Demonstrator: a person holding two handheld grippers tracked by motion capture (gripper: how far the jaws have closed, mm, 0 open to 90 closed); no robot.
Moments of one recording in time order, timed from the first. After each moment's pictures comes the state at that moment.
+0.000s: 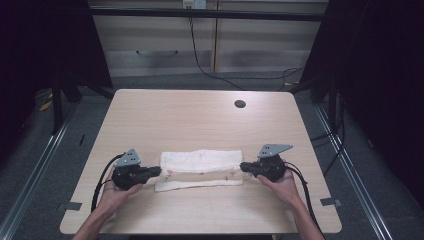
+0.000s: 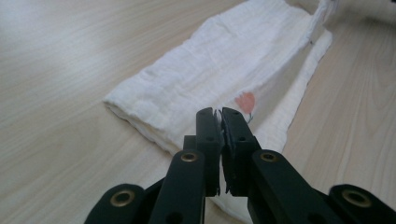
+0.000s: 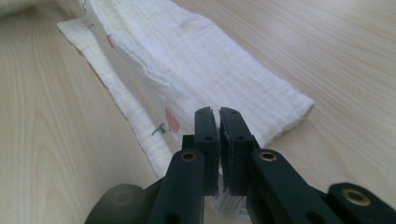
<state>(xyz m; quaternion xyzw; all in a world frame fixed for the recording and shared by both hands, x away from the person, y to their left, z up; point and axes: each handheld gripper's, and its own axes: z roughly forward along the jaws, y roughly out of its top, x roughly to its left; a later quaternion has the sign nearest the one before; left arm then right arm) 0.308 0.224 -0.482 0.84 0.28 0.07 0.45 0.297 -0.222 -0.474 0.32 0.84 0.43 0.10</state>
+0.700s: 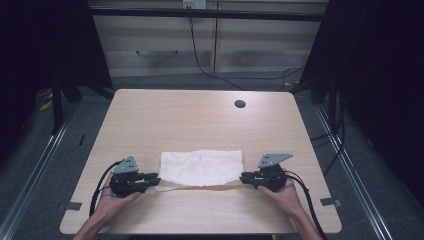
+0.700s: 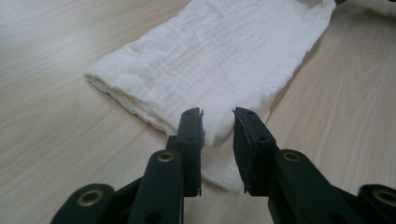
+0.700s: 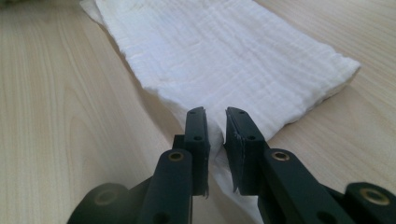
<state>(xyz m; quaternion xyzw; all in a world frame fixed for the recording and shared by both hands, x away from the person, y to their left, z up) 0.296 0.233 -0.487 0.84 0.28 0.06 0.46 0.276 -0.222 -0.485 0.32 0.85 0.42 0.07</state>
